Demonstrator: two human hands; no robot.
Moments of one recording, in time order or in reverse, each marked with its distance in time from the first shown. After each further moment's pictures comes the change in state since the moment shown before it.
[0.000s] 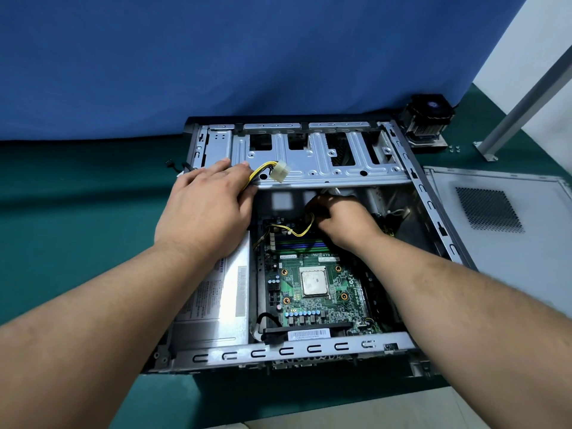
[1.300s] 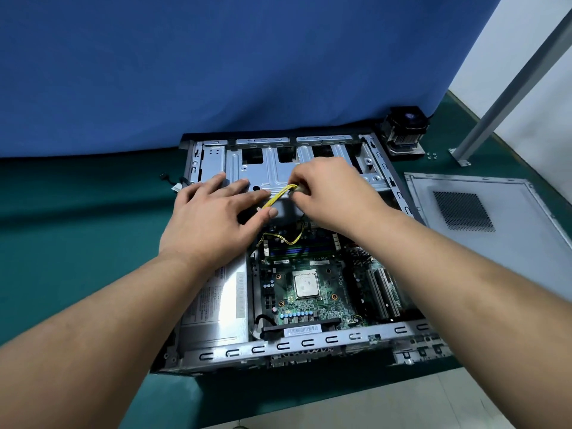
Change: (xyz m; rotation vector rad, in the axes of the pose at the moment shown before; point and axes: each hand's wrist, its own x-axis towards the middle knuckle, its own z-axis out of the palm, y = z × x) left_hand -0.003 0.002 -0.007 0.030 -0.135 0.076; right_hand -0.036 -0.086 -0.093 -0.223 0.109 -0.235
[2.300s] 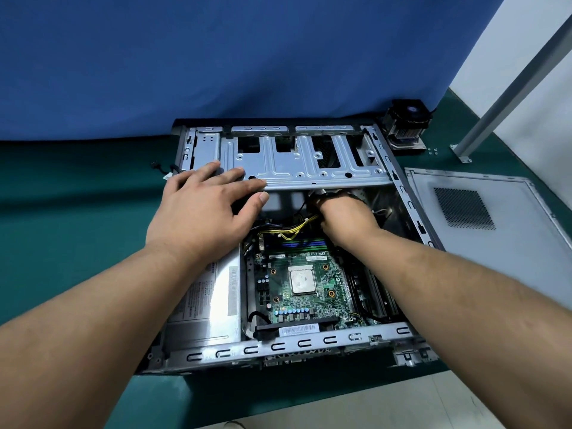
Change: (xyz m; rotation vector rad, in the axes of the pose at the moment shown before) left_hand 0.000 0.001 0.003 -0.022 0.032 -0.005; right_hand 0.000 0.073 0.091 -0.190 -0.191 0.160
